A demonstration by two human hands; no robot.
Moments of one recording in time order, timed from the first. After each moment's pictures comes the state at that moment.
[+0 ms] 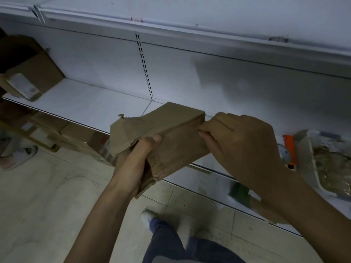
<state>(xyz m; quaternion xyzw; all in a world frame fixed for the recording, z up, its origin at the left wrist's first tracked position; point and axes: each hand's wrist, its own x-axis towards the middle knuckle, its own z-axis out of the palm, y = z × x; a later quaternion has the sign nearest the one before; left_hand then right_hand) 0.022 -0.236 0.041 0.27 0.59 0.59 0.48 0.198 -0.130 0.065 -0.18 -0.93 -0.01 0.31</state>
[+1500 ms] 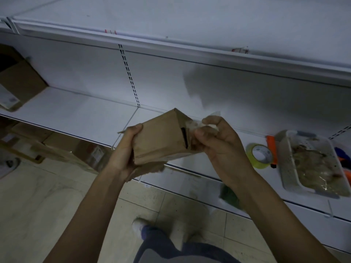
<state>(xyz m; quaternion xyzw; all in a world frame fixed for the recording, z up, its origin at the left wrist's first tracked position) 0.008 -0.196 0.014 0.13 0.56 0.59 0.56 0.206 -0.123 0.027 -0.28 -0.47 0.73 0.41</state>
